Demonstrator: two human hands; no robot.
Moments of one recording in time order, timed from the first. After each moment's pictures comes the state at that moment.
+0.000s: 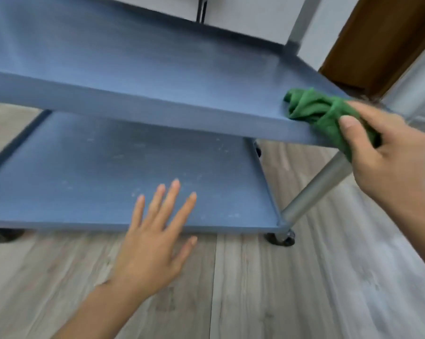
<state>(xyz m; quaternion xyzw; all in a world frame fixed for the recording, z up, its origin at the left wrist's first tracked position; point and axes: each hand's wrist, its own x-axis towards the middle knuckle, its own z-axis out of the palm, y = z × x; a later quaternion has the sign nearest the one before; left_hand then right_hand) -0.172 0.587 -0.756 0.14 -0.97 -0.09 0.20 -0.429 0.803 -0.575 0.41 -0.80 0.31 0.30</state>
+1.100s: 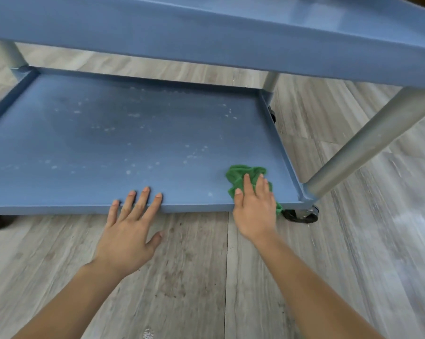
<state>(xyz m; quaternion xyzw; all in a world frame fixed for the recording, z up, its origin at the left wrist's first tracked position) -0.172 0.523 -0.883 0.25 -0.96 -0.09 0.00 -0.390 0.705 -0.868 0.25 -0.96 0.14 -0.04</state>
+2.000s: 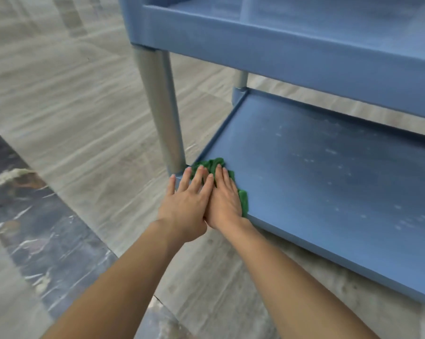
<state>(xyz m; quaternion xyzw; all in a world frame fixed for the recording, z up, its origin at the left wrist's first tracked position) 0.036 0.311 -0.807 0.44 -0.89 -0.03 -0.09 -0.079 0.316 -0.862 0.63 -0.76 0.09 -0.12</state>
